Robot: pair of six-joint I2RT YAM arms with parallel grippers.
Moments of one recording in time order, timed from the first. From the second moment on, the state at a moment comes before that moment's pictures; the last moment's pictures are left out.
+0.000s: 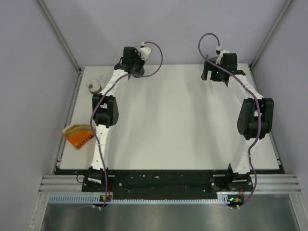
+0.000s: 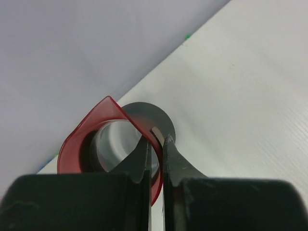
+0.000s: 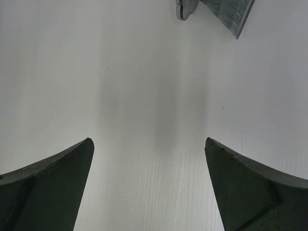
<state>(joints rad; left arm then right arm) -0.23 2.54 2.40 -0.33 0.19 0.45 0.05 1.97 1.64 -0.30 -0.16 0.11</state>
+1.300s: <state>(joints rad) -0.59 2.00 1.88 -0.97 0.52 0.52 -0.13 2.54 2.25 -0.12 -0.34 0.47</state>
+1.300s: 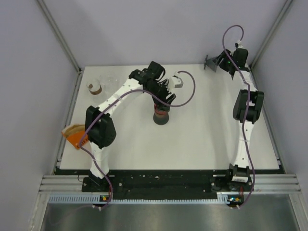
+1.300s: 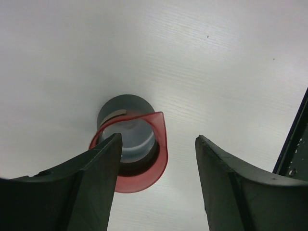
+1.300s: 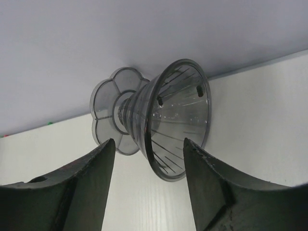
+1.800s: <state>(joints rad) -0.45 1.83 2.01 -1.11 0.39 0.38 -0.13 2.58 2.25 -0.01 -0.45 0.55</state>
